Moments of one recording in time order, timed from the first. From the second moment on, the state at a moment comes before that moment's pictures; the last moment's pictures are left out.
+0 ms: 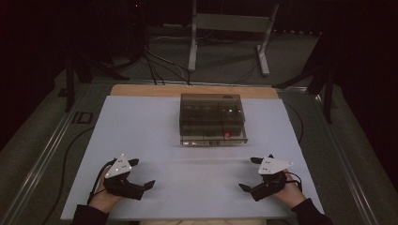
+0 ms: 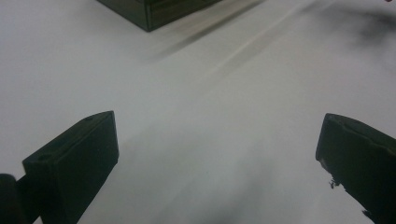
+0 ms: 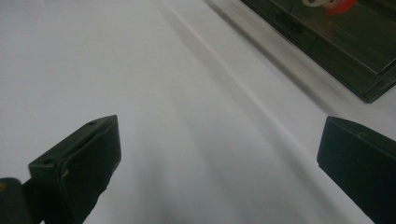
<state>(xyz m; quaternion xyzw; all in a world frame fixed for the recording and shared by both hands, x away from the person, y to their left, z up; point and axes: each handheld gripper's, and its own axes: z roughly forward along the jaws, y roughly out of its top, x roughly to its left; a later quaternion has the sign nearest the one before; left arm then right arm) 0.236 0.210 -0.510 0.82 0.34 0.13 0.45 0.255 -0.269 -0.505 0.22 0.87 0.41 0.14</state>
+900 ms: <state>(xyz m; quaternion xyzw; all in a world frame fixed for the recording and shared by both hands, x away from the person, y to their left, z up) 0.231 0.216 -0.516 0.81 0.34 0.12 0.46 0.255 -0.269 -0.505 0.22 0.88 0.41 0.14</state>
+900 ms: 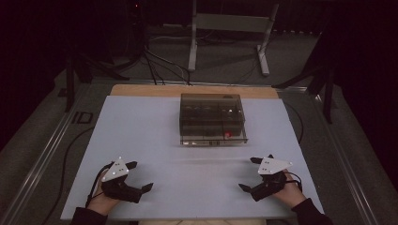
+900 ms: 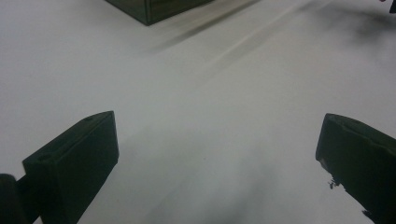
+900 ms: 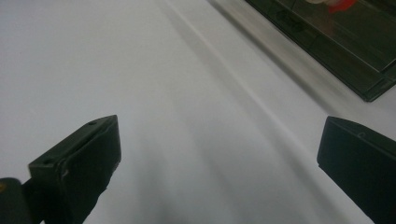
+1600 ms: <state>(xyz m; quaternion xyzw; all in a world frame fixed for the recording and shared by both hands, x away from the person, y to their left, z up) 0.229 0.215 -0.516 0.81 0.34 0.12 0.46 0.253 -0.268 -0.503 0.21 0.88 0.41 0.14</state>
